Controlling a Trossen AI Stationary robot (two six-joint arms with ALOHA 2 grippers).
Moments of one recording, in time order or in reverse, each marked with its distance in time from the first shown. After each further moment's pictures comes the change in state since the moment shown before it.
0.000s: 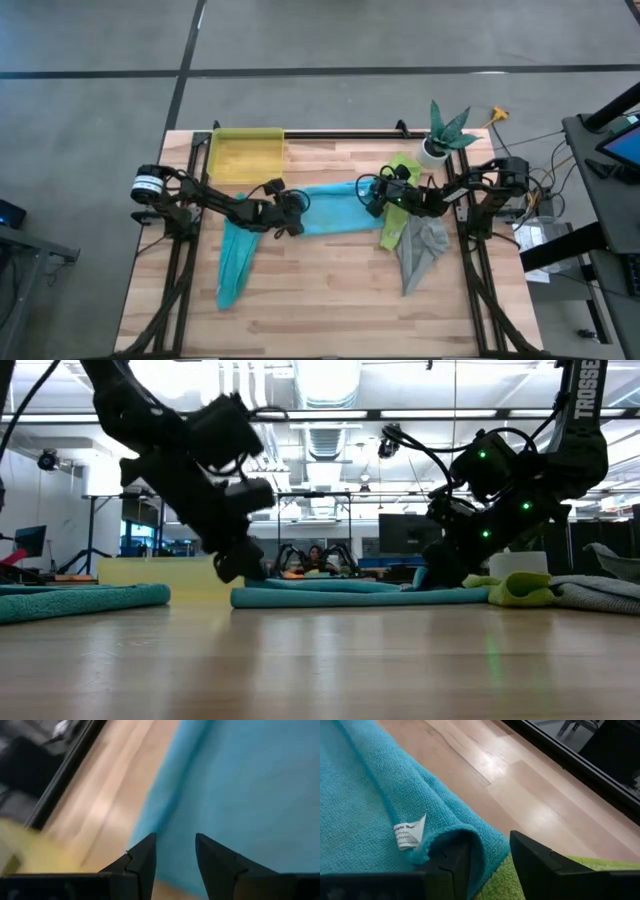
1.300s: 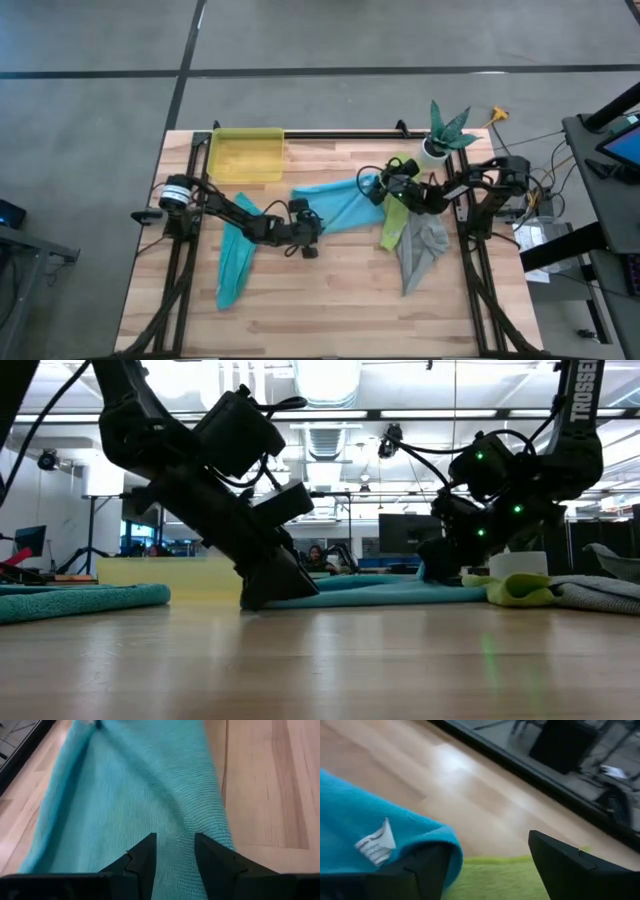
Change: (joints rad) left arm -0.093 0.238 0.075 0.306 0.171 0.108; right arm -0.059 -0.004 0.002 0.024 0.190 0.064
